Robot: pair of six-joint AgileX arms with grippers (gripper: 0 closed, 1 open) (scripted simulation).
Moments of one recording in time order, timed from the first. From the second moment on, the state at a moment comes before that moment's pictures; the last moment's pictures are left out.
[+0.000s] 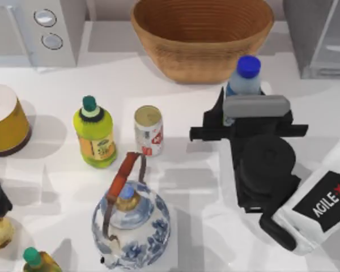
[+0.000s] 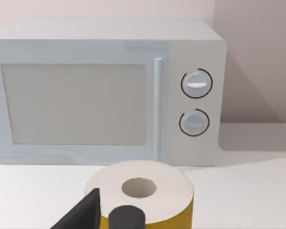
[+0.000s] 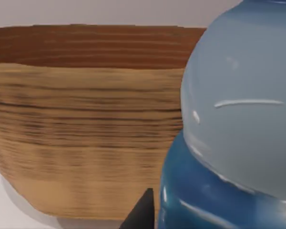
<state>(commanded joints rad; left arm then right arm) 0.00 0.00 0.00 0.00 0.00 0.00 0.74 2.13 0.68 1.44 0.75 -0.01</state>
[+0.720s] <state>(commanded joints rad) 0.00 0.00 0.00 0.00 0.00 0.00 0.74 2.13 0.68 1.44 0.75 -0.01</state>
